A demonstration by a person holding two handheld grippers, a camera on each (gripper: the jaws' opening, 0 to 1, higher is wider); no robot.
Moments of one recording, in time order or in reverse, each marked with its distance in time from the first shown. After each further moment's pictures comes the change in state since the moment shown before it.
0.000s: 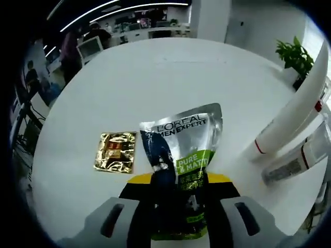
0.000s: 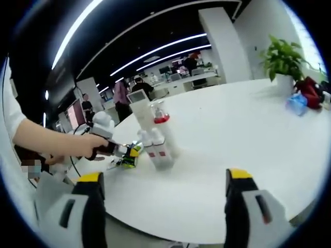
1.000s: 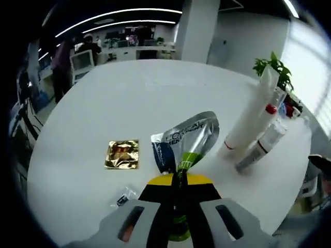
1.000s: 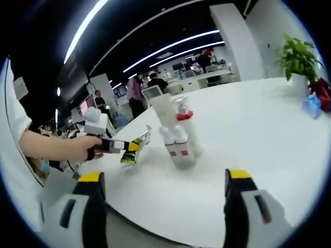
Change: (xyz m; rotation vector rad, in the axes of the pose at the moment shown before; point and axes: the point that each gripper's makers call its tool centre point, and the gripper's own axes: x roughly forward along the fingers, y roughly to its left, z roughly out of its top) left arm -0.068 -0.003 -0.001 0.030 -0.188 -0.181; right arm 0.022 0.045 -0.004 -0.020 0.028 0.136
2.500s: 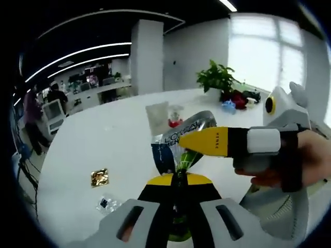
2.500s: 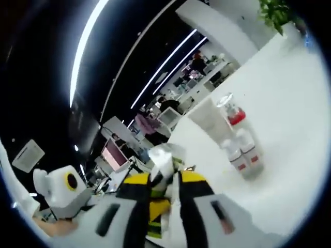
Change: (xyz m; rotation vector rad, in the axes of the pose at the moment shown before) left arm -0.103 -0.108 0.005 0.265 -0.205 -0.226; right arm 0.068 0.087 0.054 0.416 -0.220 0.154
